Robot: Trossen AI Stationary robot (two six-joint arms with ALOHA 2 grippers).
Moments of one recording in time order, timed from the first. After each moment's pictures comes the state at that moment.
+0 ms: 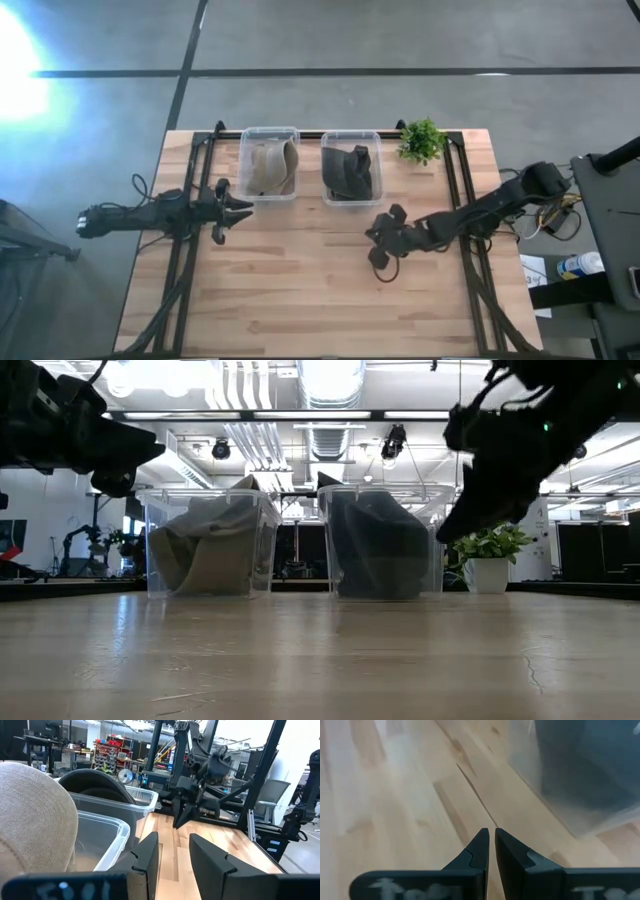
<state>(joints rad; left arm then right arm) 0.03 0.04 0.01 0.04 -0.04 -0.19 0.32 1.41 0.63 -0.09 0.50 0.70</state>
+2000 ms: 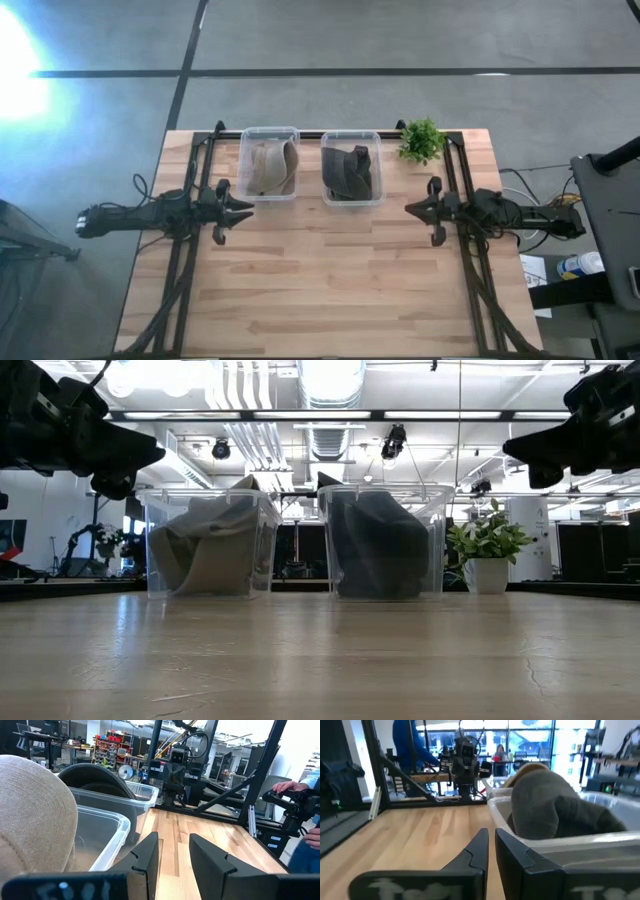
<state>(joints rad) 0.03 0.05 0.01 0.02 -0.04 -0.19 -0.02 0.00 0.01 0.01 0.04 0.06</state>
